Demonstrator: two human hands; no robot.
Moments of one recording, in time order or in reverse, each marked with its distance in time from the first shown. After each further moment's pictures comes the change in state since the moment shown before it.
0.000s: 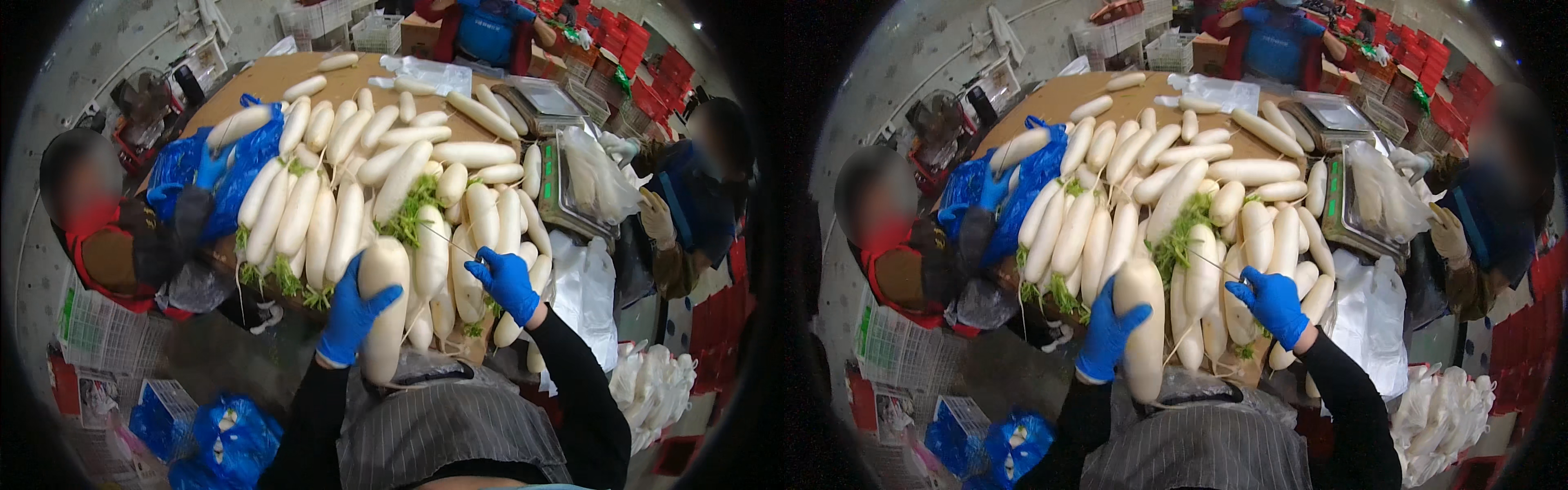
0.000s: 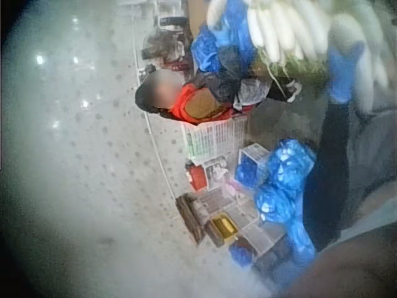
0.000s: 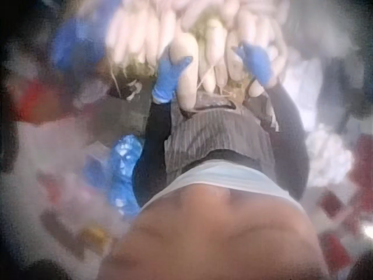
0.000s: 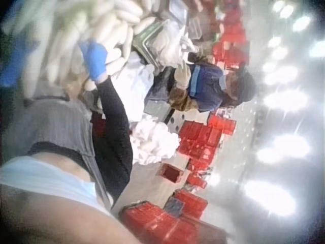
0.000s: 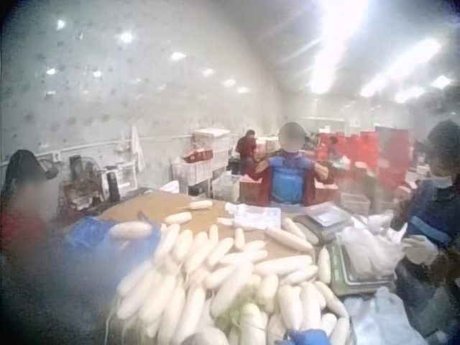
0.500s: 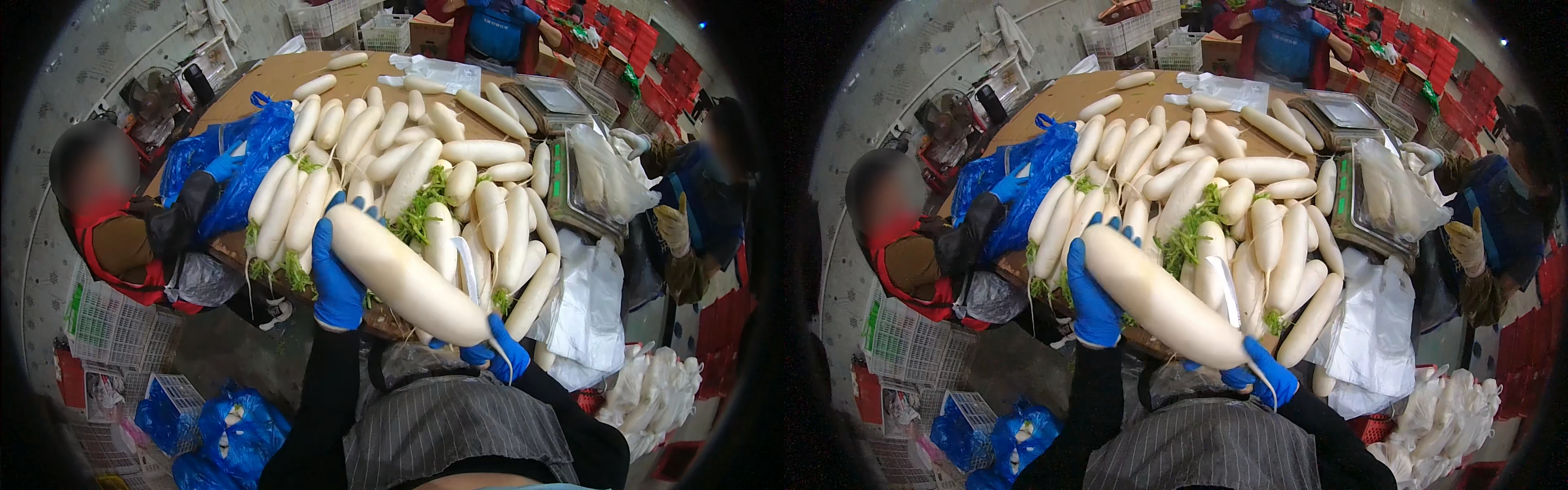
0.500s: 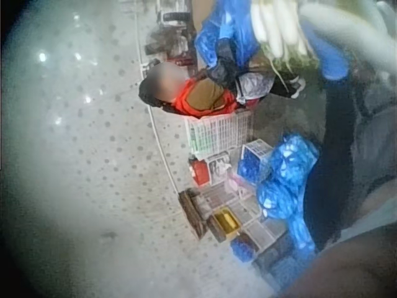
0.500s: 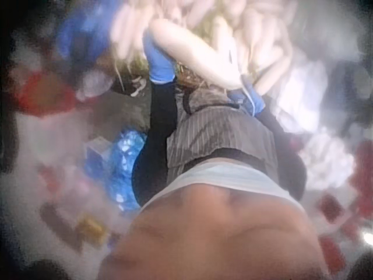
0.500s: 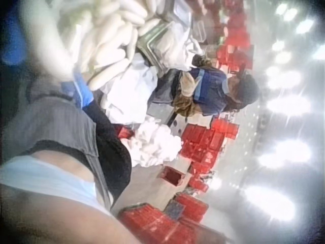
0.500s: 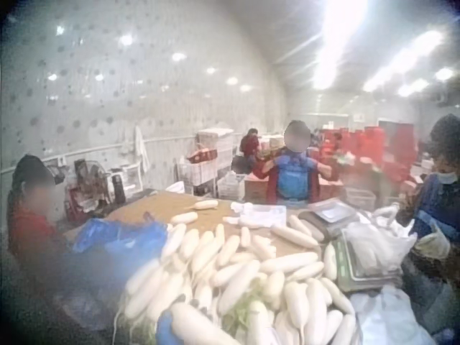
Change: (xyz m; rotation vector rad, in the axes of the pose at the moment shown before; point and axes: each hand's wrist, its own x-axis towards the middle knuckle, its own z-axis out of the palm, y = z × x) left_hand 0.053 -0.002 -0.008 -0.963 0.181 0.026; right_hand -0.093 -0.045 0.012 1.945 -0.609 0.720
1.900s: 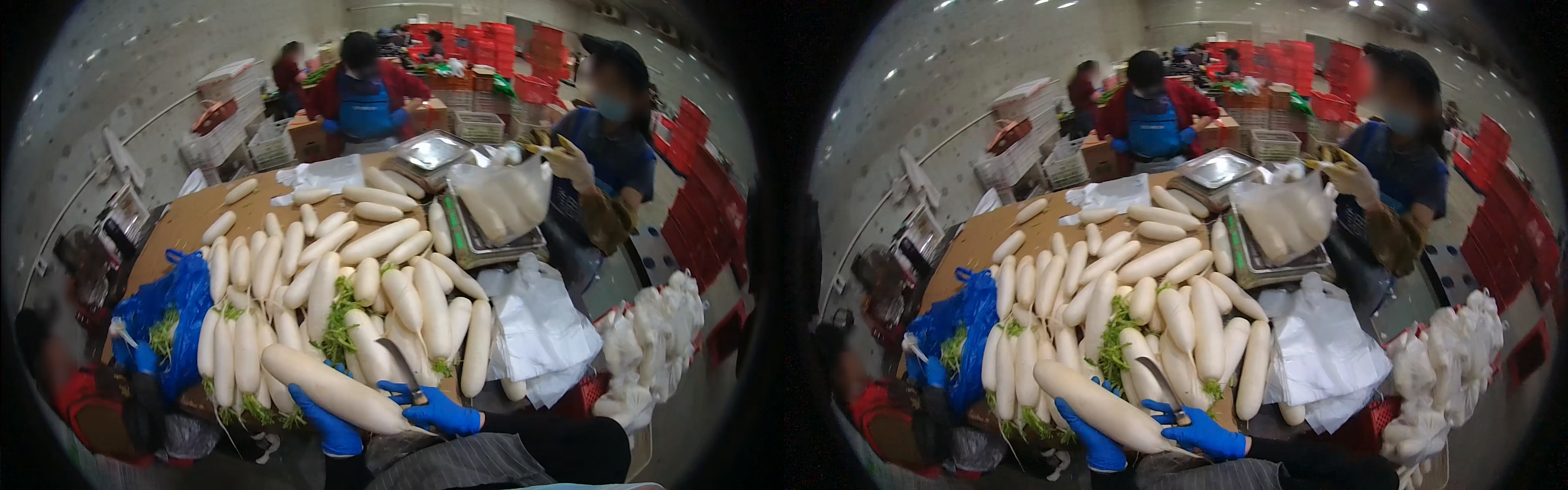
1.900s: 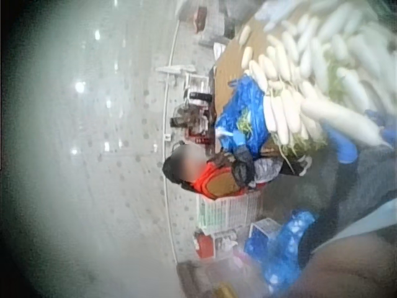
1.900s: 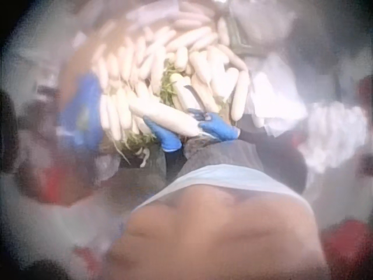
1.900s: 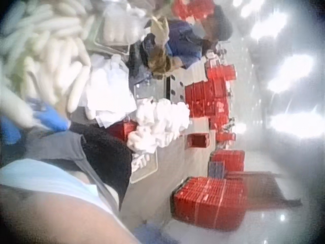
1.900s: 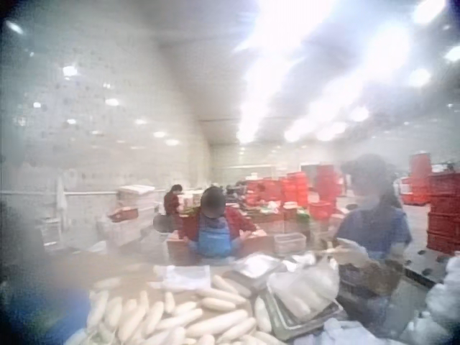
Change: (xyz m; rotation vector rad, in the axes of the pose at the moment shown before) left_hand -0.048 -0.058 -0.011 0.157 0.185 -0.154; right_hand 0.025 0.014 0.021 -0.442 0.137 -0.428
